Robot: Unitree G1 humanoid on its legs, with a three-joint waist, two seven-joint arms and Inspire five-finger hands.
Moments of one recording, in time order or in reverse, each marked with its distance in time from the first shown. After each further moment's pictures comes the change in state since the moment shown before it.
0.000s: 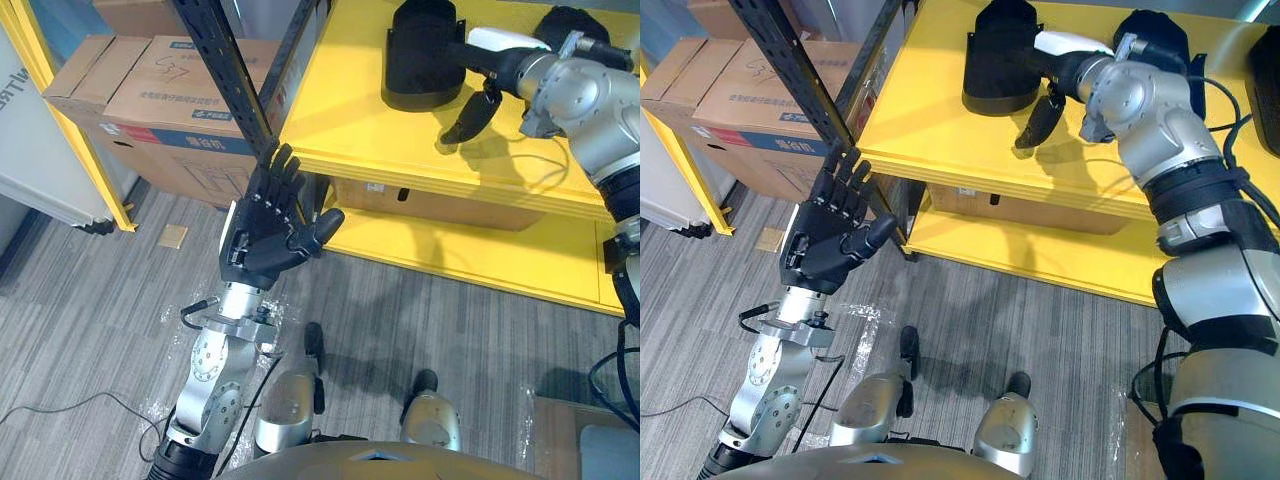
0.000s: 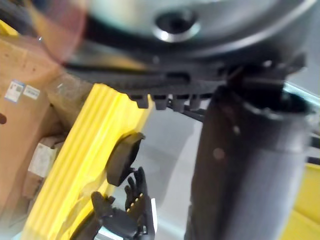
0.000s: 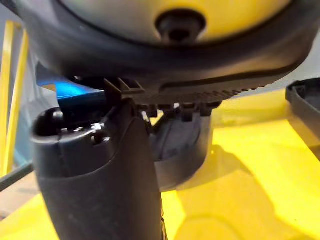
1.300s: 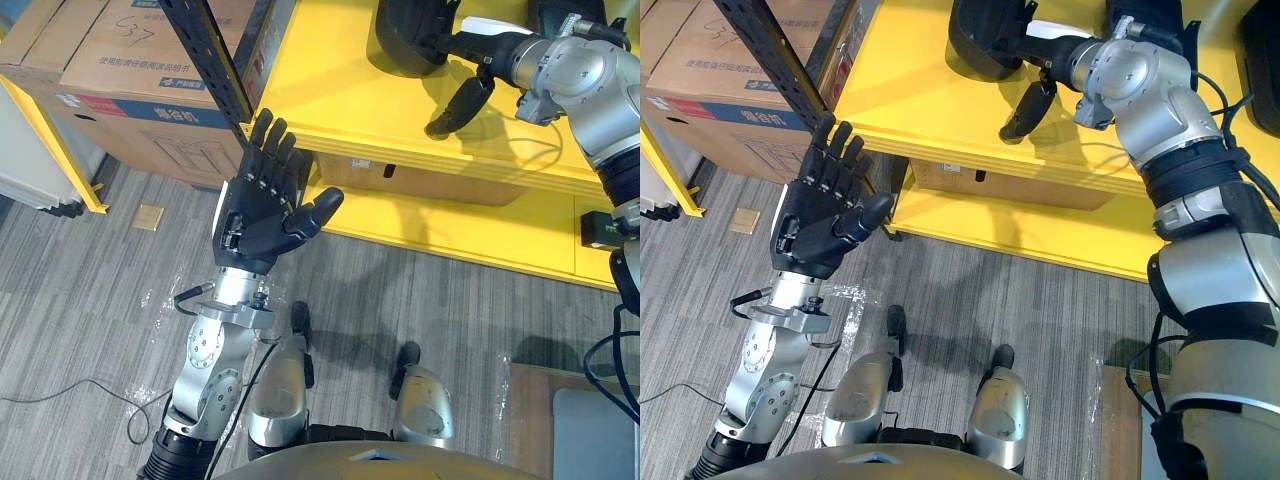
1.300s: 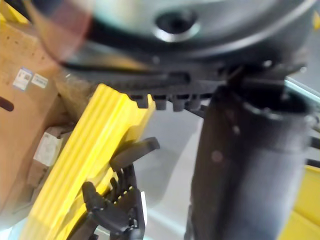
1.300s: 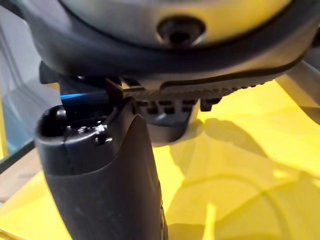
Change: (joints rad) left arm -0.059 0.008 0.032 -0.059 0.000 0.044 0.027; right arm -0.063 0.027 0.024 0.038 0.122 0.050 0.122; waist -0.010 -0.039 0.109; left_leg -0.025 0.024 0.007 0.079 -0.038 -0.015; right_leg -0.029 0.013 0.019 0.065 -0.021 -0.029
